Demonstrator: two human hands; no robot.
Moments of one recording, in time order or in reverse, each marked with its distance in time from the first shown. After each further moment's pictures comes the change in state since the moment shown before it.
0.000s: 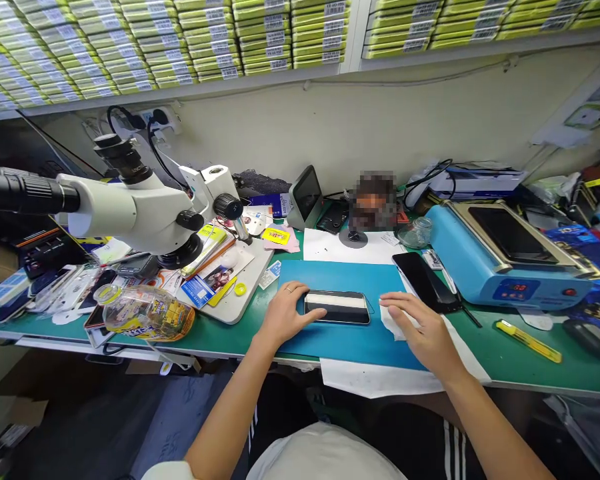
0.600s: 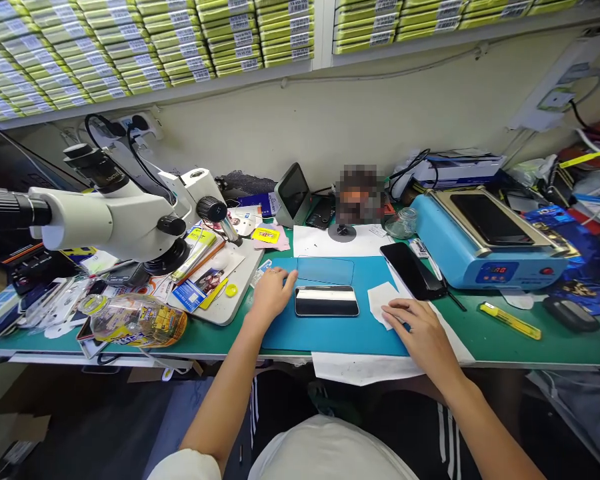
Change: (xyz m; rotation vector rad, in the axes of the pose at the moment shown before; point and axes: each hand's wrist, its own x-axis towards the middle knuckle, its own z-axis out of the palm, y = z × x) left_hand 0.039 0.006 -0.017 0.224 -0.008 -0.134; right_hand -0.037 0.048 -0.001 -0.402 0.065 -0.107
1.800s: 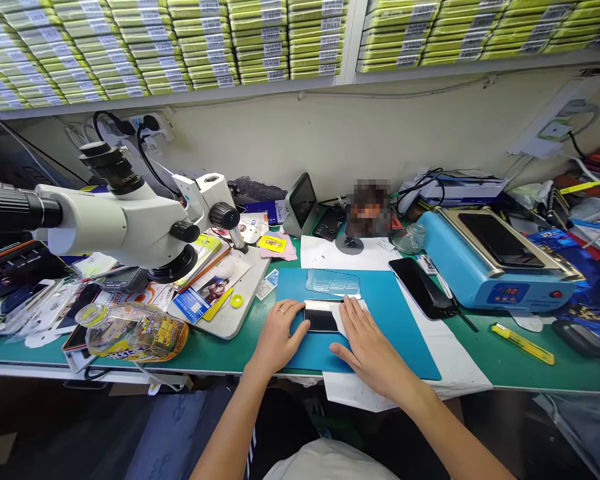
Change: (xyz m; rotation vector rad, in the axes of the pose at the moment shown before) left_hand -0.059 -0.022 0.023 -0.313 0.037 0.206; right_hand 0.026 -0.085 0.045 -0.175 -0.529 -0.140
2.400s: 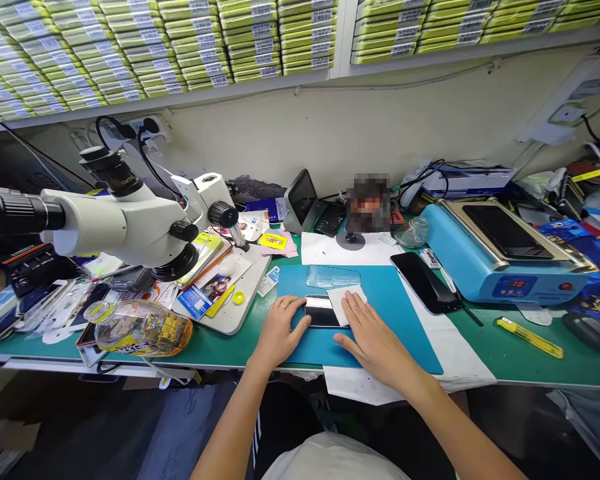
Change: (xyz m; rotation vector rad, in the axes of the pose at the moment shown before) left_hand 0.001 0.002 0.000 0.043 0.007 0.001; right_hand 0.004 0.008 -0.003 0.037 -0.005 0.023
